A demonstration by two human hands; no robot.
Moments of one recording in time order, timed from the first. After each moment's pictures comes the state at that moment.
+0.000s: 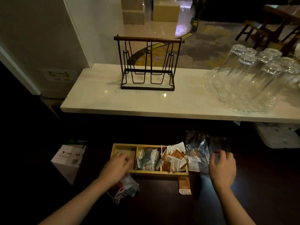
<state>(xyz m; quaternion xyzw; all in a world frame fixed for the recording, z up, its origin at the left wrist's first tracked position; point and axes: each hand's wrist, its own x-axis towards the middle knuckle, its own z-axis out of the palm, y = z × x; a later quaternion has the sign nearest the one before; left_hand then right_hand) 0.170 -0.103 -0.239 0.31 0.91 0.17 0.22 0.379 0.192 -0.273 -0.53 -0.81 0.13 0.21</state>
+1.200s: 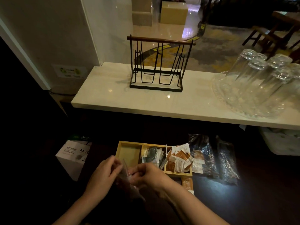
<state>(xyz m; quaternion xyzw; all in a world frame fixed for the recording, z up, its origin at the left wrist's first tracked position) 0.192 -0.170 -0.215 0.24 0.90 0.33 0.17 0.278 0.003 -0.192 -0.18 -0.64 0.71 -0.23</state>
